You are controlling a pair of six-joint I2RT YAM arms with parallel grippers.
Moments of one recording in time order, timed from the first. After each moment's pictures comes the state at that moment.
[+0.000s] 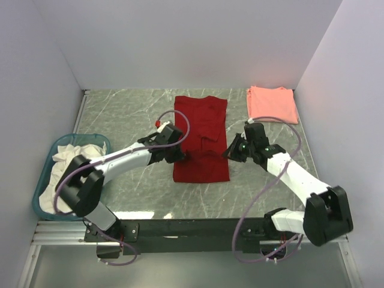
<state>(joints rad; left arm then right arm) -0.72 1.52 0.99 -0.37 -0.12 -1.00 0.36 1.19 0.75 -0.35 -0.24 0.75</state>
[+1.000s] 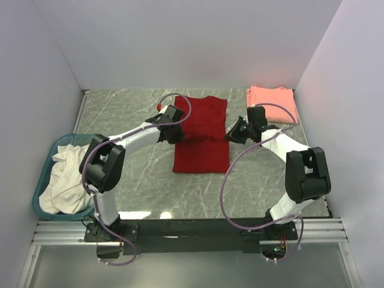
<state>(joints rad) -0.58 1.86 1.33 -0.39 -0.14 -0.91 0.18 1.63 1.00 -0.21 -0.32 0.74</state>
